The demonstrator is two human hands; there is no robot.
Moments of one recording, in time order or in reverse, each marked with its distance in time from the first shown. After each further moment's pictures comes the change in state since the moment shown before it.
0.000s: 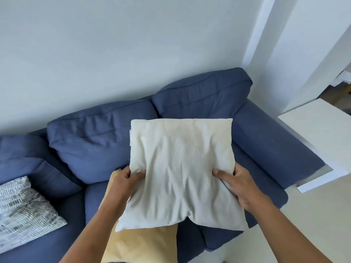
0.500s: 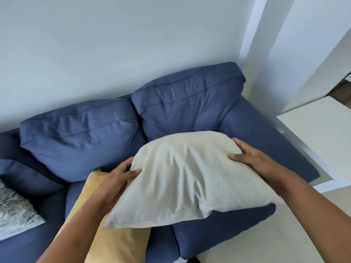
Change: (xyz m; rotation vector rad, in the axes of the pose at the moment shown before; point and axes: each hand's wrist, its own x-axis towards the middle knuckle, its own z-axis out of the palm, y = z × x) left_hand 0.037 0.039 0.134 -0.170 -0.189 -0.131; right_hand 0.094 -0.084 -0.181 -0.034 -0.304 0.115
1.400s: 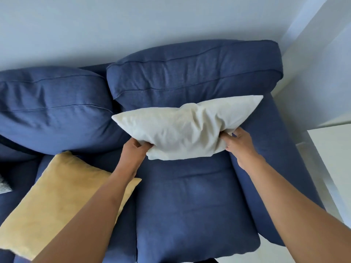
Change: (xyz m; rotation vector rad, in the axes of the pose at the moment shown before) left_hand 0.255 0.004 0.125 0.107 0.516 -0.050; right_hand 0.293 -0.023 -0.110 -0.238 0.264 0.048
